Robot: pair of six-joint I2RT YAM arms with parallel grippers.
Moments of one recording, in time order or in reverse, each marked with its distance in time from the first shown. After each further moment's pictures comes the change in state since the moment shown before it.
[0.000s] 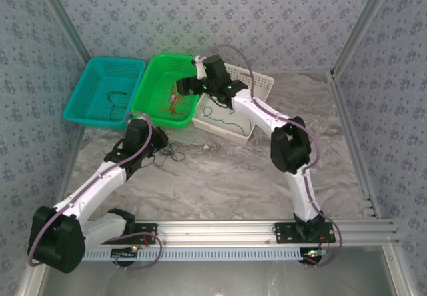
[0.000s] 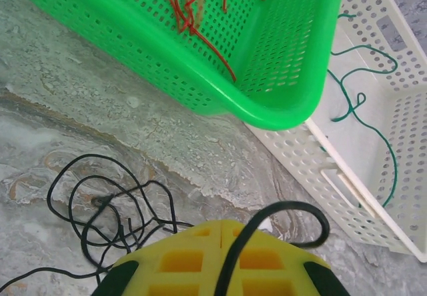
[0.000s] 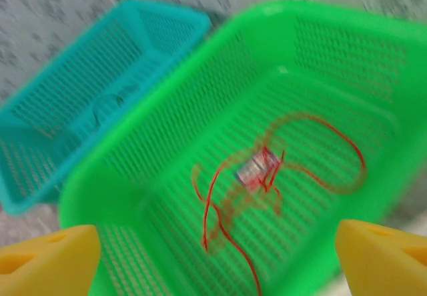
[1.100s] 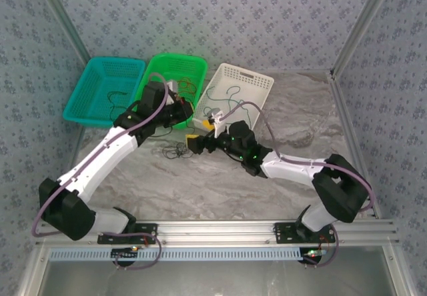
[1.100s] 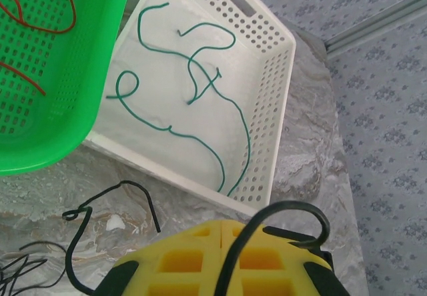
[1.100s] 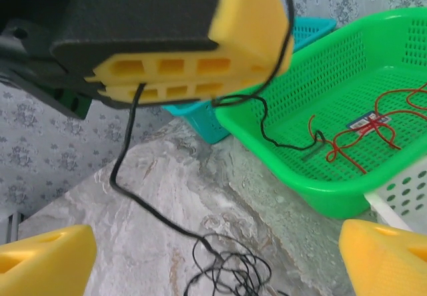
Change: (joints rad) left arm -0.151 0.273 0.566 -0.256 0.153 0.037; right arm 0.229 -0.613 -1.141 0.875 0.035 0.031
